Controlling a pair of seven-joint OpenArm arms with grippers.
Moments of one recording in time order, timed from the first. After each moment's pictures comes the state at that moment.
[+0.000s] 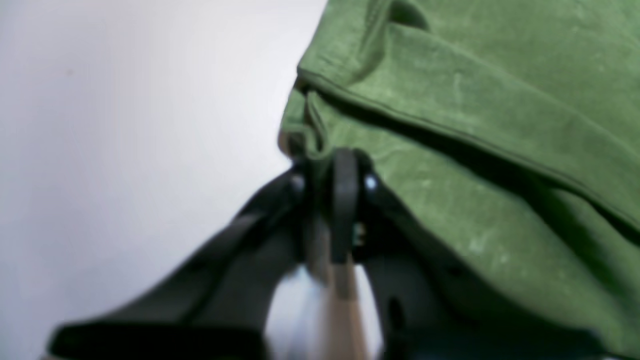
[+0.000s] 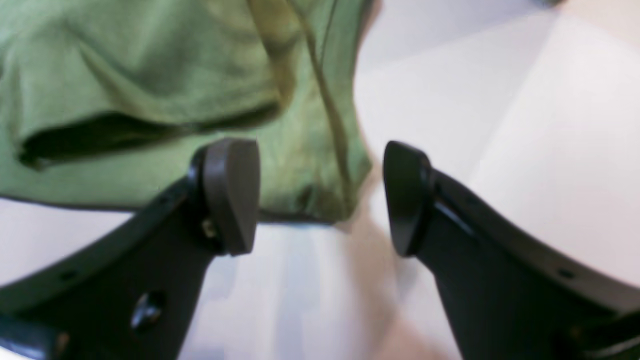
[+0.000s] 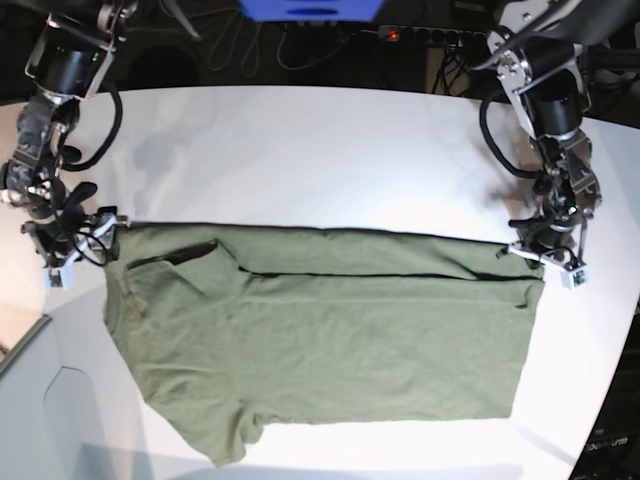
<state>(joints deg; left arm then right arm) -15.5 -9.8 -31.0 45.6 -1.8 -16.2 14.9 4.9 10.4 30.7 70.6 -1.4 34.4 -30.9</state>
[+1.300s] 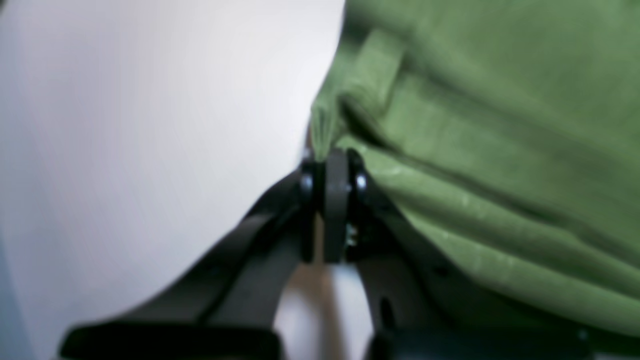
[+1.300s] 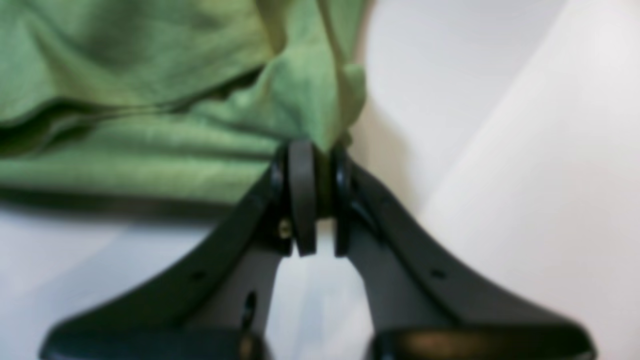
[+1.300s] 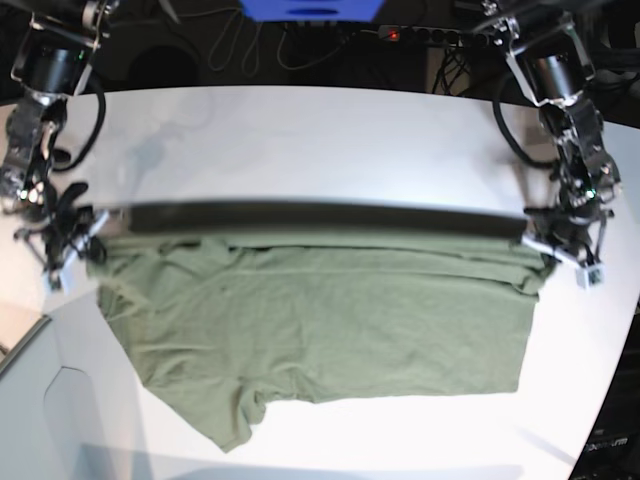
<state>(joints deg) -7.6 -8.5 -31.0 67.8 -4.1 -17.1 26.0 4.2 14.1 26.3 75.1 -1.0 34.7 -35.1</state>
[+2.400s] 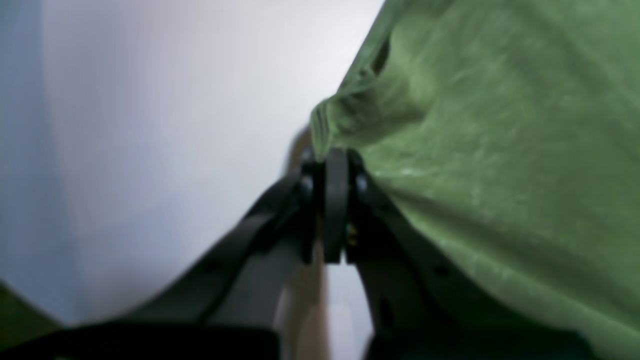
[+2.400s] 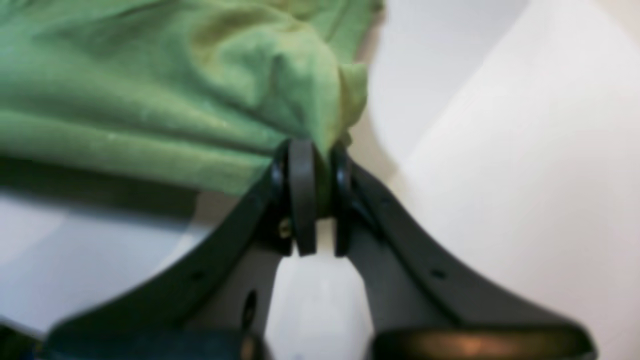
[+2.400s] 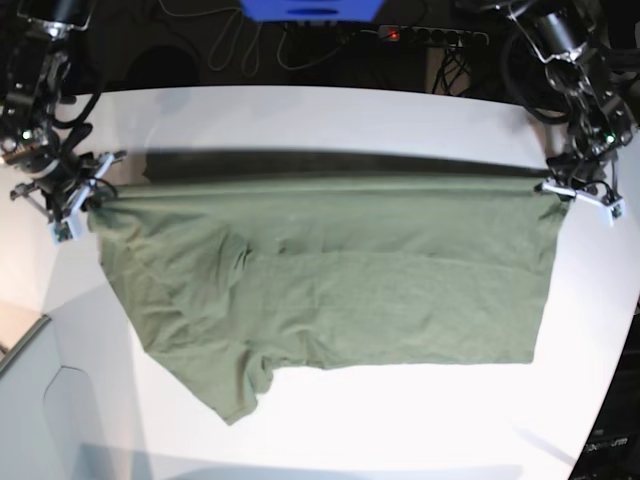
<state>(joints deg) 2.1 -7.3 -40.6 71.7 -9.8 -16.9 34.6 -12.8 11.7 26.4 93.4 0.1 35.0 -41.3</state>
